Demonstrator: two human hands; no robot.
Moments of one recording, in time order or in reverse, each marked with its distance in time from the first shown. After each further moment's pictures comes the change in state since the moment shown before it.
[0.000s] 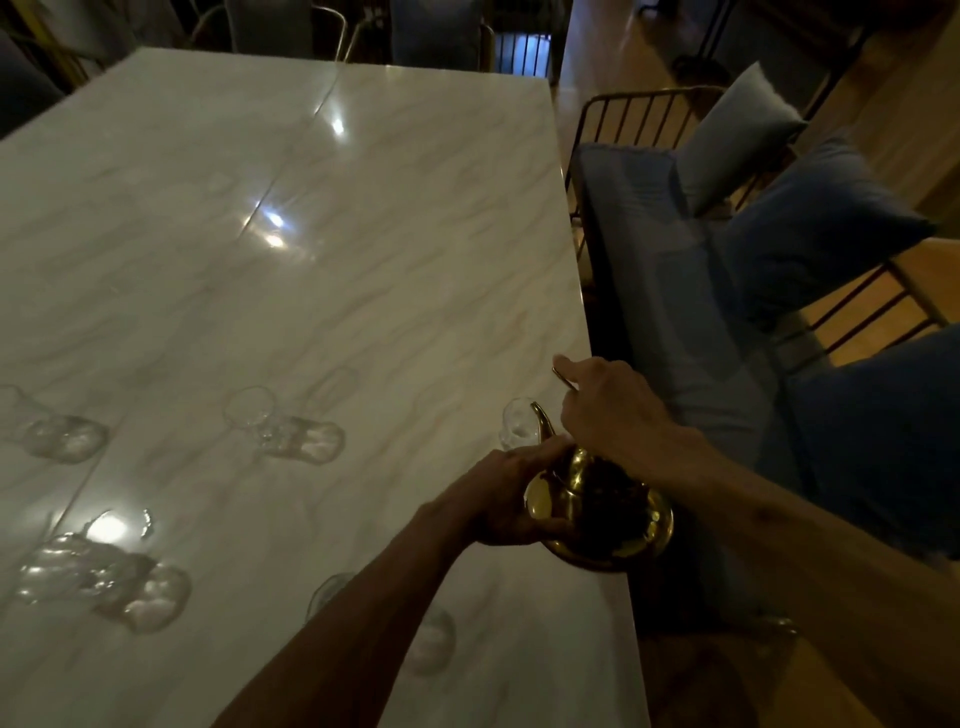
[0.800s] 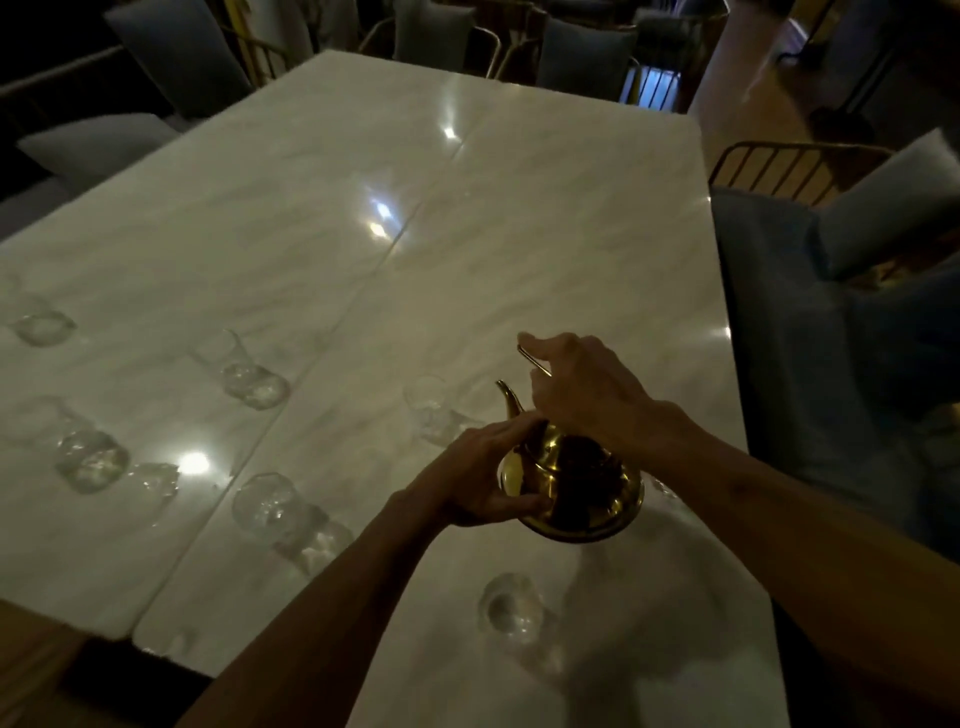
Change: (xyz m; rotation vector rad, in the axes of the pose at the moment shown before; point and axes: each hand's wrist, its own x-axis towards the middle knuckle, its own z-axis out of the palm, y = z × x) left_hand -0.174 -0.091 -0.133 0.042 0.313 -0.096; right_hand 0.045 -0.240 0.059 0.006 -0.067 -0.239
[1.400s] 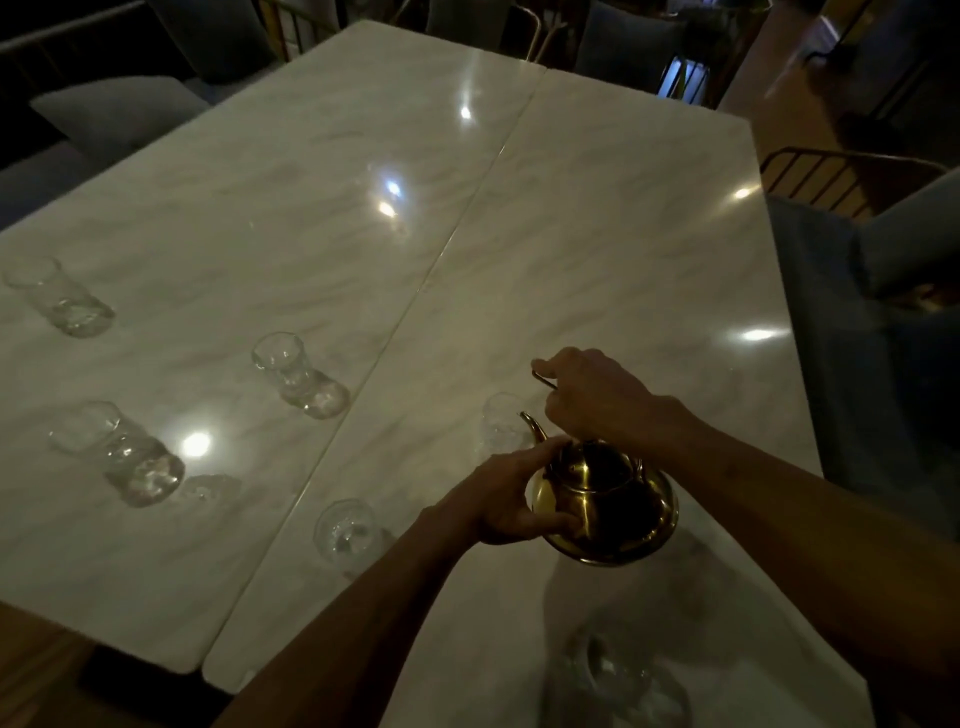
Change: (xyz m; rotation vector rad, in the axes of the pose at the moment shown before) left_hand -0.040 -0.084 -0.047 -0.110 -0.087 -0.180; right_hand 0.074 -0.098 0.046 -0.171 -0.228 0.009
